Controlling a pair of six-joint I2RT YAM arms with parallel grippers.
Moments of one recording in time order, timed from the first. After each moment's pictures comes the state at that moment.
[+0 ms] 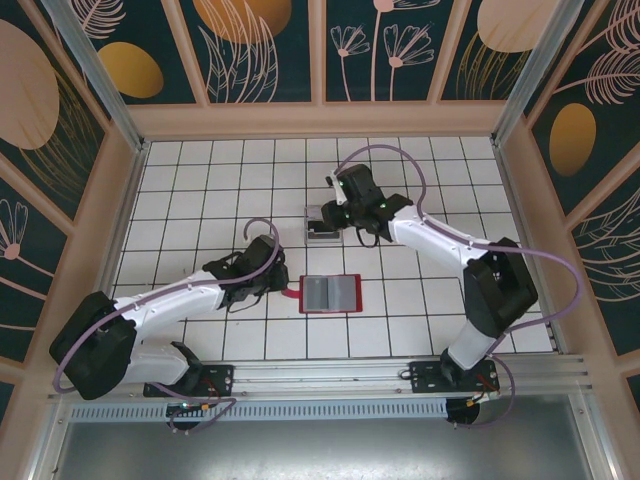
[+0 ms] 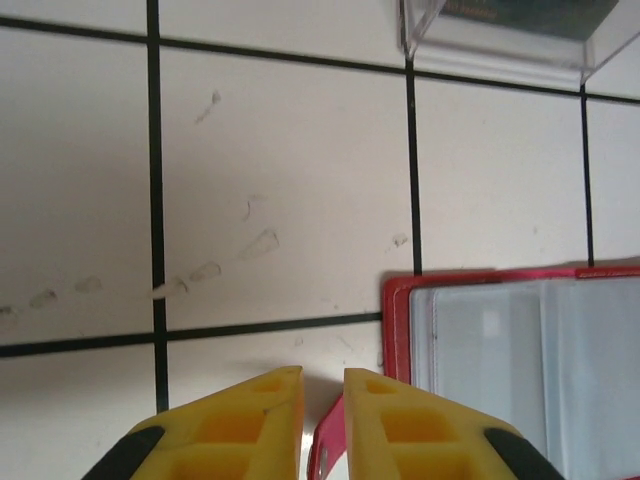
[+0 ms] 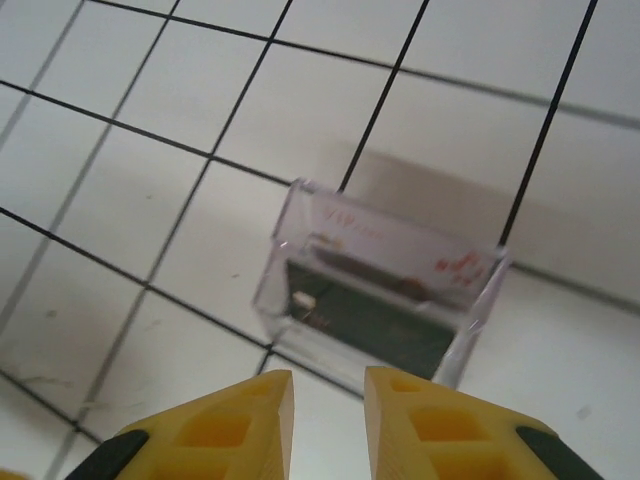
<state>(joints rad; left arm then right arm) -0.75 1.31 0.66 -0.32 -0.08 -0.80 0.69 1.64 1.22 -0.38 -0.04 0.32</state>
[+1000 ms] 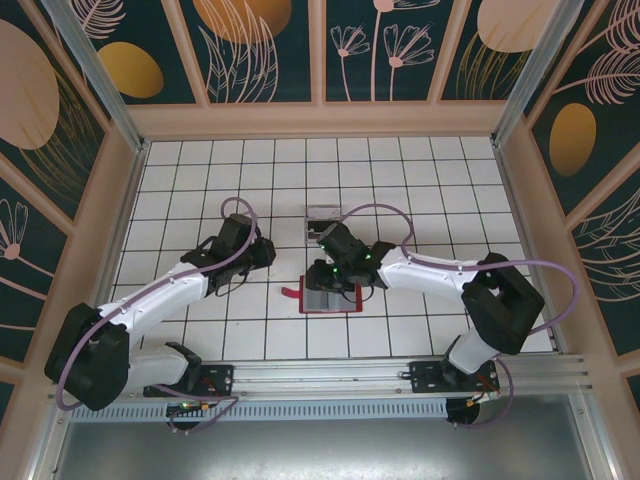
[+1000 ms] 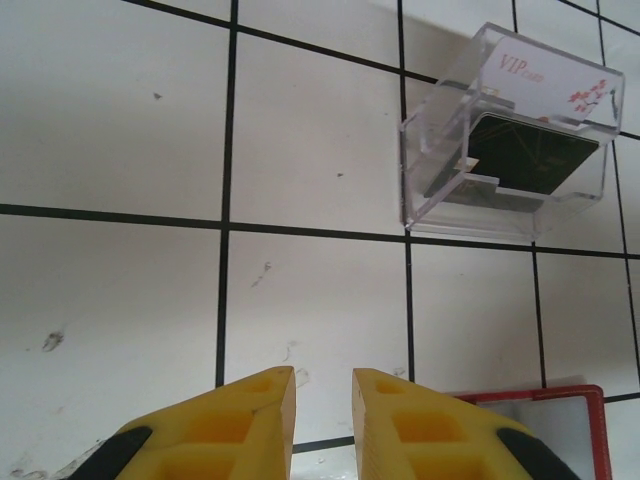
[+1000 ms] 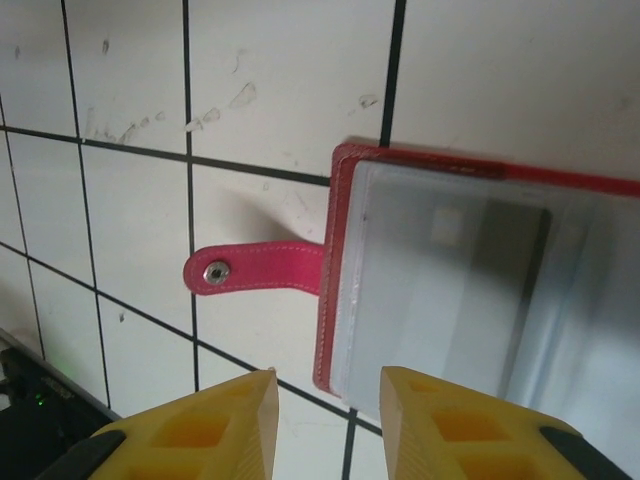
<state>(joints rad) -0.54 1.25 0.68 -0.25 0.00 -0.71 0.93 1.57 0.93 -0.35 -0.24 0.90</state>
